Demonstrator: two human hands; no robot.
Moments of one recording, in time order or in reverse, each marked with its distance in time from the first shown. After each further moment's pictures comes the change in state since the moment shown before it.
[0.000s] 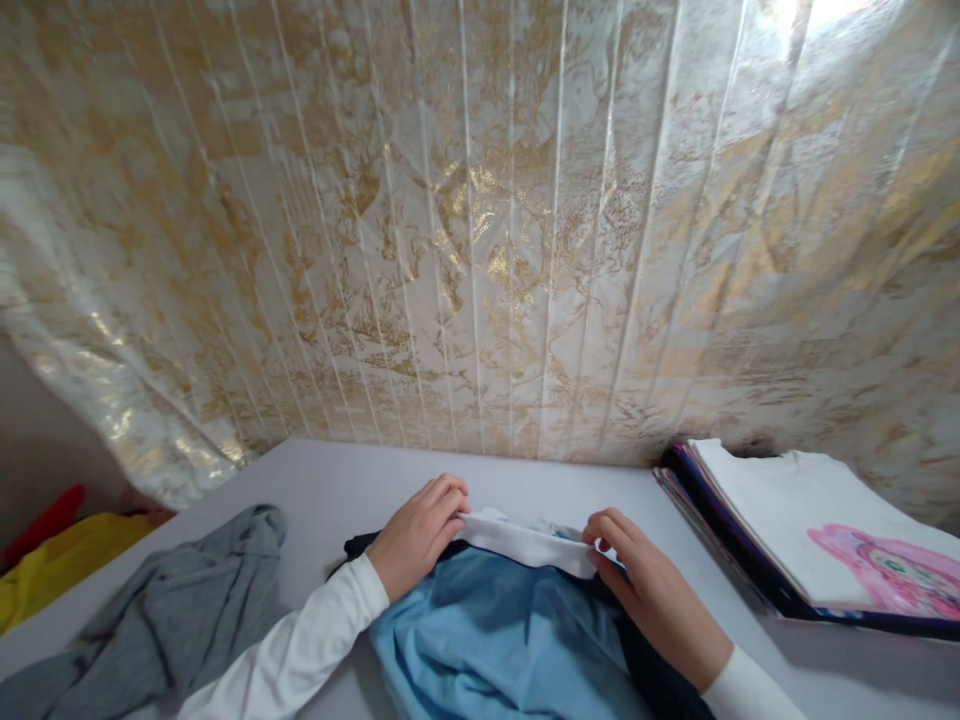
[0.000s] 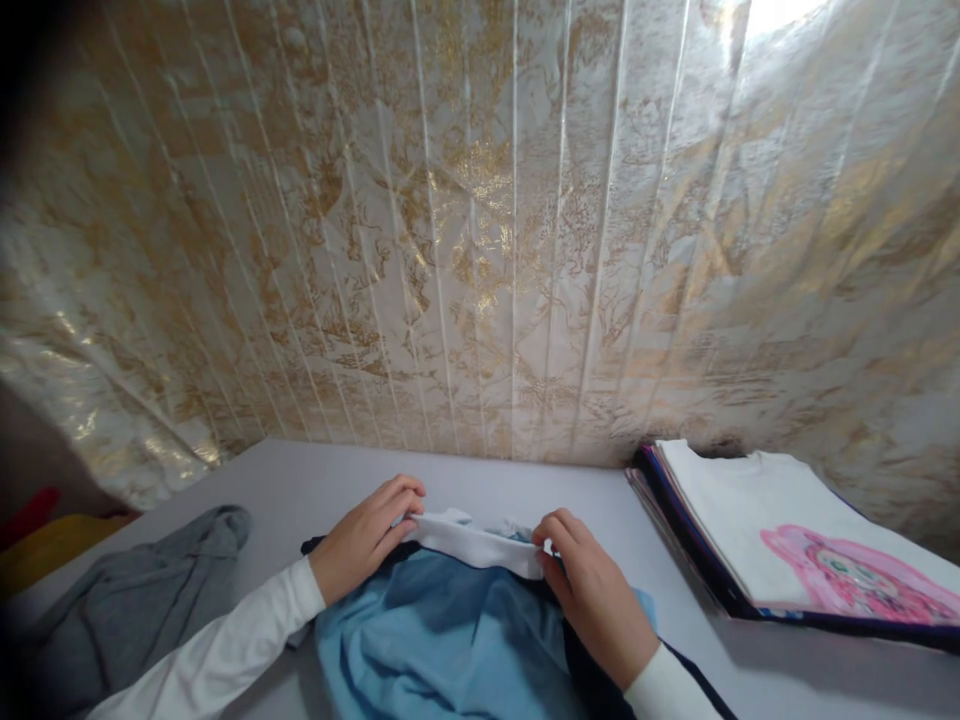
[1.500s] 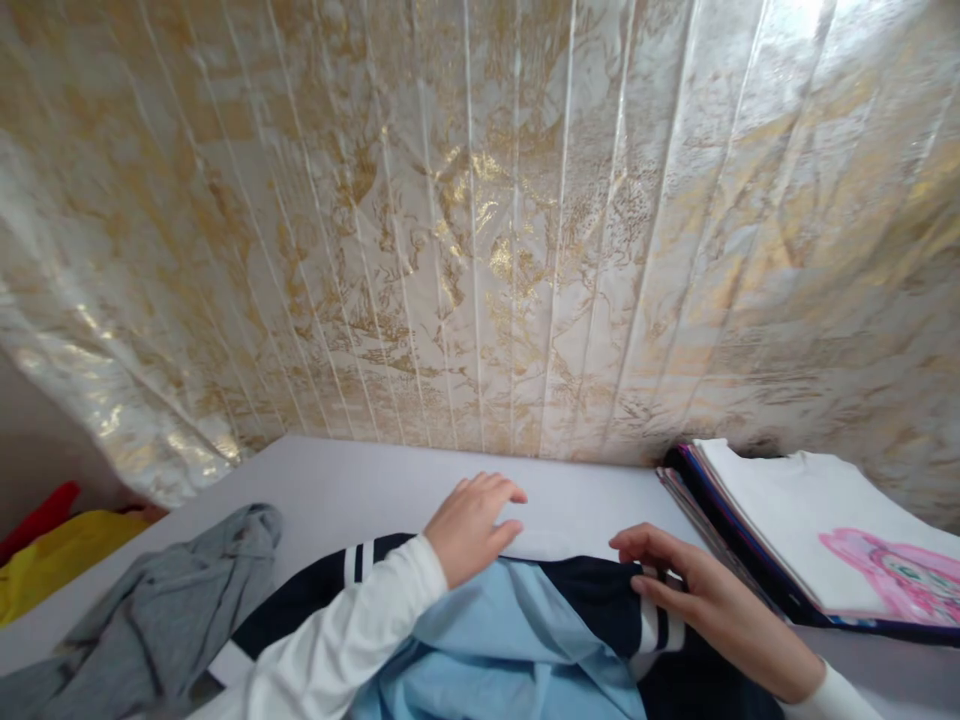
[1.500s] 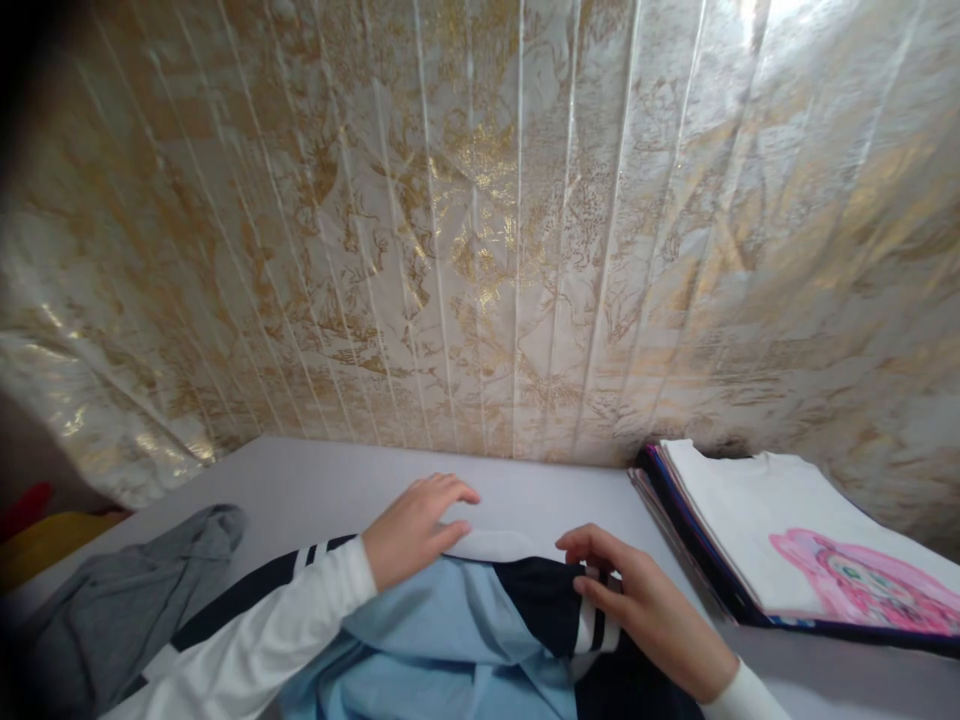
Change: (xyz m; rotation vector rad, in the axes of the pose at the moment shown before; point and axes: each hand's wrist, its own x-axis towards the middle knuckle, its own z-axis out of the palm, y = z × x) left_hand 0.044 0.039 0.017 -0.131 -0.190 -0.175; right_hand -0.011 0.029 -0.030 0.341 -0.162 0.165
